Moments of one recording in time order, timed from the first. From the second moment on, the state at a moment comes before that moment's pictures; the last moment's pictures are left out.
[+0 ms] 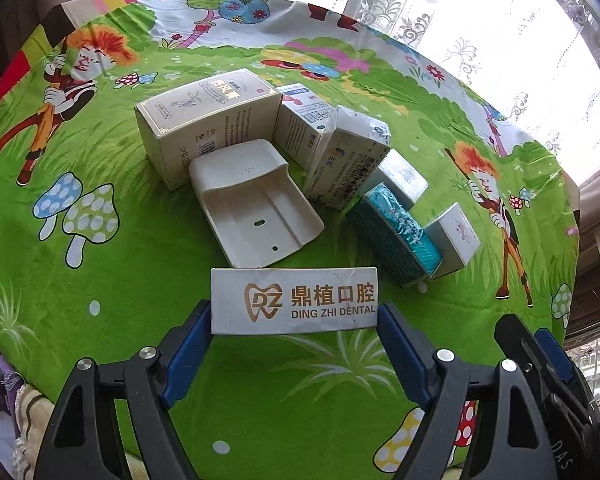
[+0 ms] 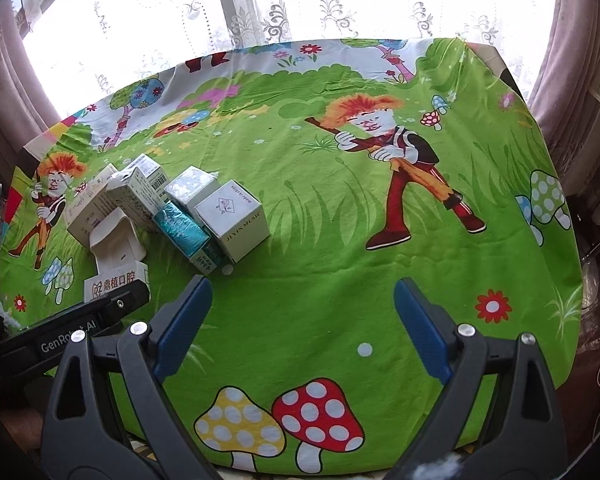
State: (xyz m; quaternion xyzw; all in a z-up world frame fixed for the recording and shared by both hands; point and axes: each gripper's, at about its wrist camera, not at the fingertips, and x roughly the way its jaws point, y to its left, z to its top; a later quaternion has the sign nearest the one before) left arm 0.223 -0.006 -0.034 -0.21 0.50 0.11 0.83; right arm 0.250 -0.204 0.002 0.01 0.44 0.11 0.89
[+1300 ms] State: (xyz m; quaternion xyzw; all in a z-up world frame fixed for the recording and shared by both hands) left arm 0.106 0.059 -0.023 -0.31 0.44 0.09 0.84; right arm 0.291 -0.176 -0.017 -0.01 0.47 0.19 0.86
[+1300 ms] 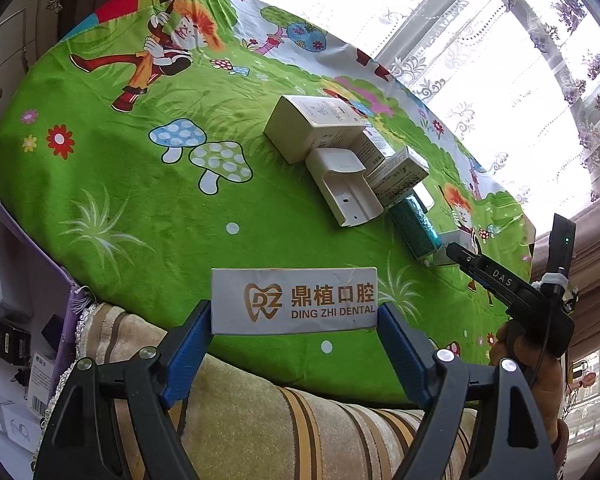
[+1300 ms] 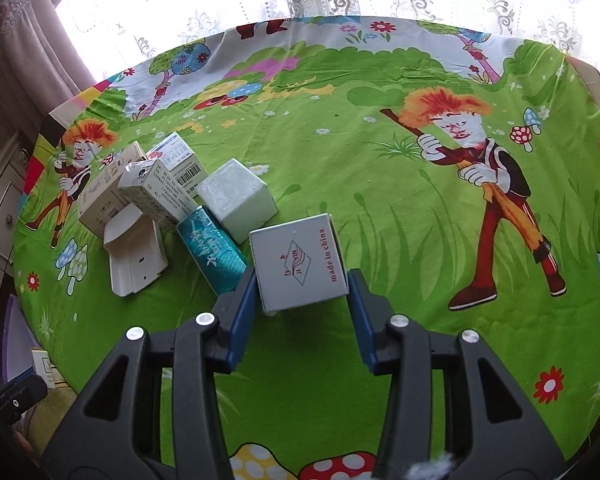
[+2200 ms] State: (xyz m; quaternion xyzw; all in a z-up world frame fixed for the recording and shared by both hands) left arm 0.013 0.119 0.012 -0.36 0.36 0.15 0.85; right arm 0.156 -0.103 0.051 -0.03 0.44 0.30 0.85
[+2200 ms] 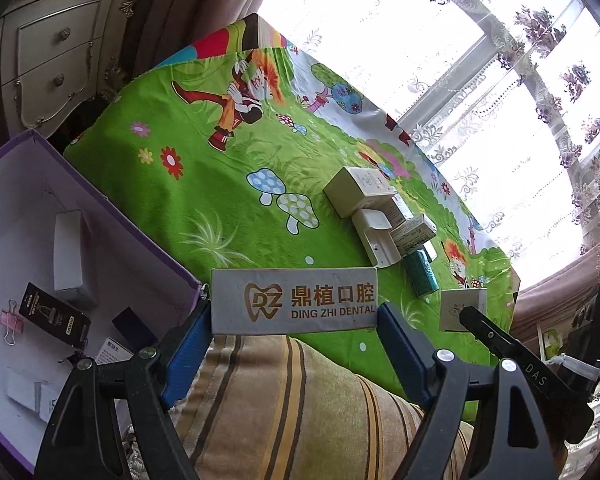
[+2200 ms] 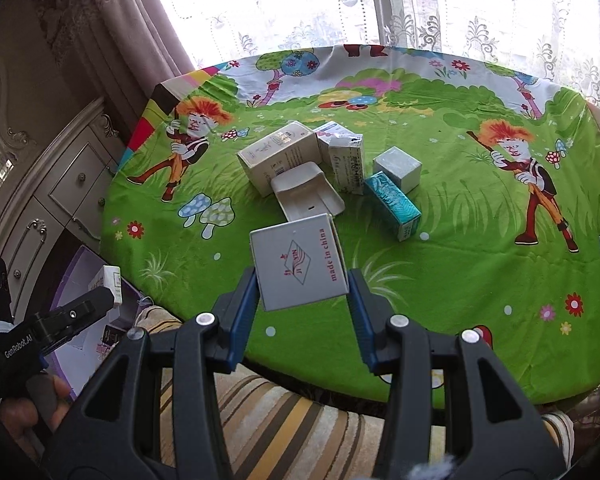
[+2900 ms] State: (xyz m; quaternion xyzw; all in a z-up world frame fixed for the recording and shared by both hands) left arm -0.107 0.264 -0.003 -0.43 0.30 0.30 0.80; right arm 0.046 0.042 0.051 -0.14 0.43 0.45 0.77
